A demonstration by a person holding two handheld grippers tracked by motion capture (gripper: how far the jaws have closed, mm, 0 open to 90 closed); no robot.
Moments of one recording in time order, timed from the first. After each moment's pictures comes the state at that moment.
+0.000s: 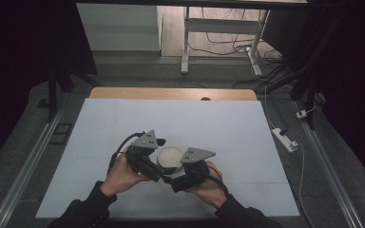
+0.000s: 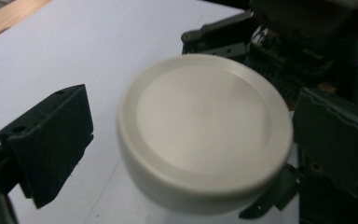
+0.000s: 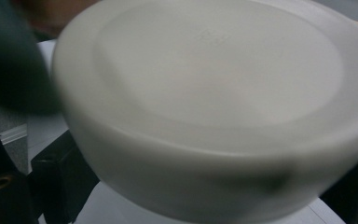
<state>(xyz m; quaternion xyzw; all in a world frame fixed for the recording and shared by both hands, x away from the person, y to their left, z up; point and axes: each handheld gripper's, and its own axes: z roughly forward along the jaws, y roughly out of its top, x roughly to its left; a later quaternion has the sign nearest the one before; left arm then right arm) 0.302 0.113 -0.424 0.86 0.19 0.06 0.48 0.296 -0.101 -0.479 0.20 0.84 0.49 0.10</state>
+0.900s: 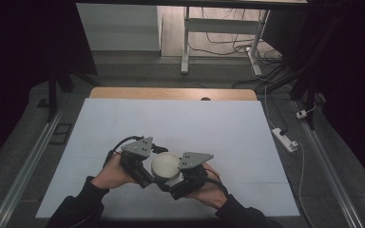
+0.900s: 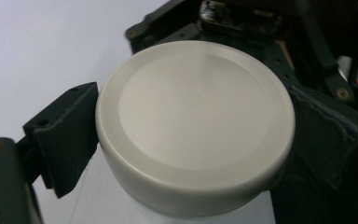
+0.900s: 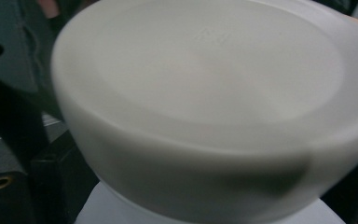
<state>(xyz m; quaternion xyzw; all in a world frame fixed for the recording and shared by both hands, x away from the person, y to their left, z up) 0.300 0.117 -0.432 0.88 0.09 0.02 0.47 0.286 -0.097 -0.475 0.15 0.85 0.50 0.06</state>
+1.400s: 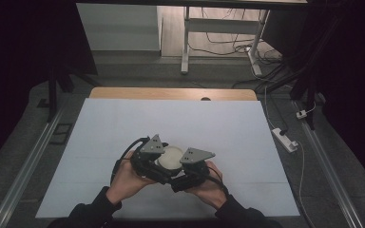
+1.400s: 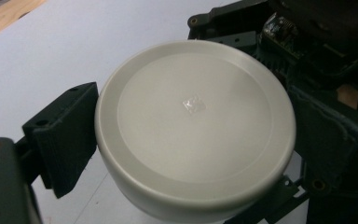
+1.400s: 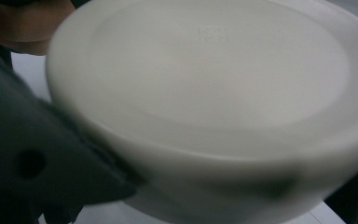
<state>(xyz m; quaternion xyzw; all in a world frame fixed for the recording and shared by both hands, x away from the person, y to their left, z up) 0.287 0.088 -0.429 0.86 0.23 0.10 0.43 0.294 -0.100 -0.478 0.21 0.84 0.48 0.12</state>
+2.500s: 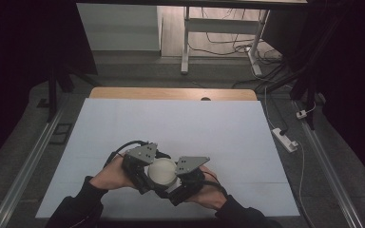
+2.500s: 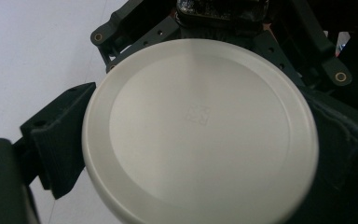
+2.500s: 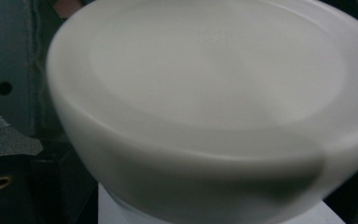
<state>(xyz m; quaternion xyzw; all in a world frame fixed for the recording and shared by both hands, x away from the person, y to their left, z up) 0.295 0.112 -0.434 0.90 0.02 -0.01 0.44 0.277 -0.090 -0.476 0.10 0.86 0.50 0.03</state>
